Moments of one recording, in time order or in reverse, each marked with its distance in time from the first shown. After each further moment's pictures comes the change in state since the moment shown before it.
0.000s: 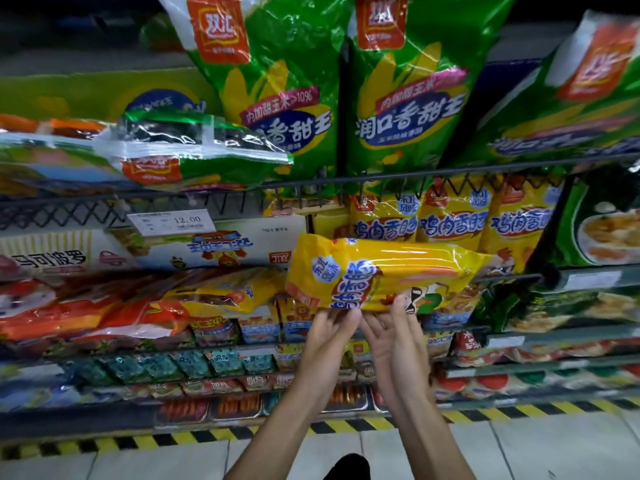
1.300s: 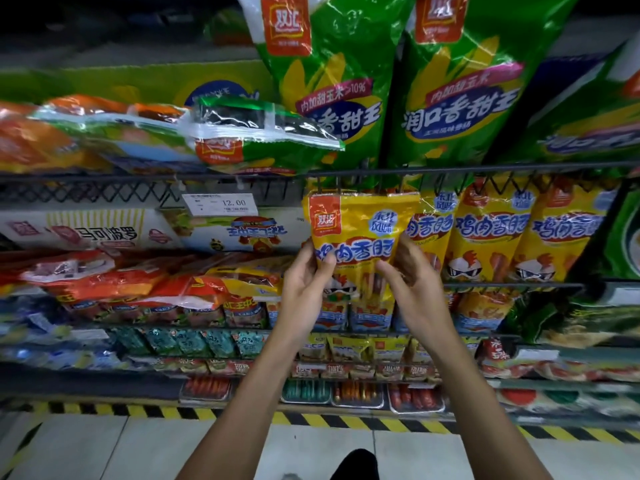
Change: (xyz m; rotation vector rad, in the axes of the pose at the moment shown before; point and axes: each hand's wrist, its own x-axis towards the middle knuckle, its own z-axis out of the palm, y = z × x) left_hand 0.015 0.062 -0.043 0.218 0.197 0.358; right_hand 0.046 -0.024 0.020 -1.010 -0.408 -0.471
